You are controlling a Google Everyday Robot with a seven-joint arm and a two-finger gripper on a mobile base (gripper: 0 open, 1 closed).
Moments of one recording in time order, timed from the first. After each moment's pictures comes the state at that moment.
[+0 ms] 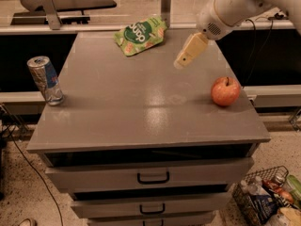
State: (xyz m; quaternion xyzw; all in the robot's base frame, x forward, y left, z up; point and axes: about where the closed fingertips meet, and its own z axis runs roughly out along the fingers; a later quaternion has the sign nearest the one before) arm 0.681 -0.121 0.949 -0.54 0.76 0.04 0.36
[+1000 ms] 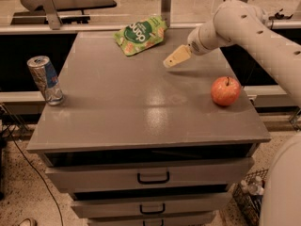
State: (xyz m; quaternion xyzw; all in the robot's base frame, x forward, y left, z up) arm 0.796 -0.139 0.867 -0.37 0.82 0.03 0.43
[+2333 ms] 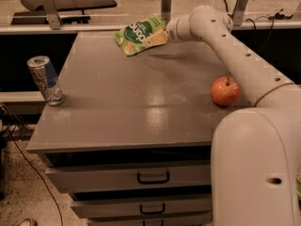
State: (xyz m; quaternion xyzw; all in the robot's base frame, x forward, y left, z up) arm 0.906 -0.070 0.885 -0.32 0.77 0.09 0.54
